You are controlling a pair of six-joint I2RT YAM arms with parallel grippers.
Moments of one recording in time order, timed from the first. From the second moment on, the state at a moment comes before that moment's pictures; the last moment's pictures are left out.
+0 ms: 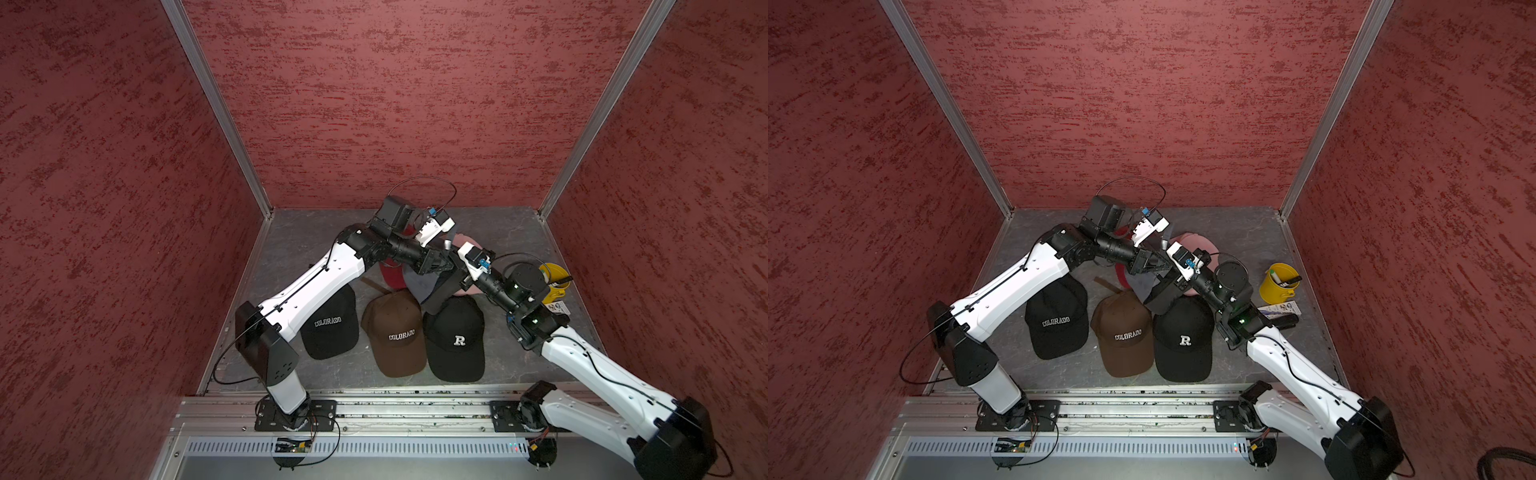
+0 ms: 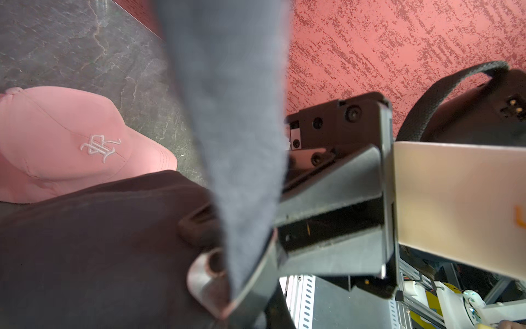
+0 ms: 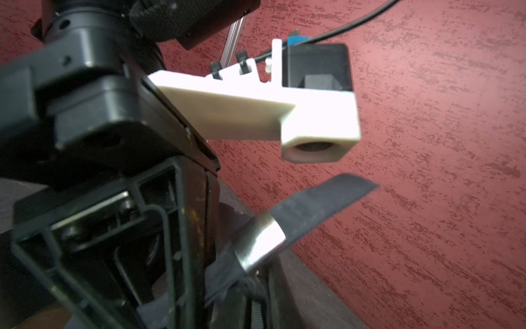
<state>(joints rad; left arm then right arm) -0.71 1.68 1.73 -0.73 0.76 -0.13 0.56 0.99 0.70 0.40 -0.20 -0.37</state>
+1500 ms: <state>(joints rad) -0.72 1.42 1.40 -0.38 0.42 -0.07 0.56 1.08 0.87 0.34 0.08 -0.03</state>
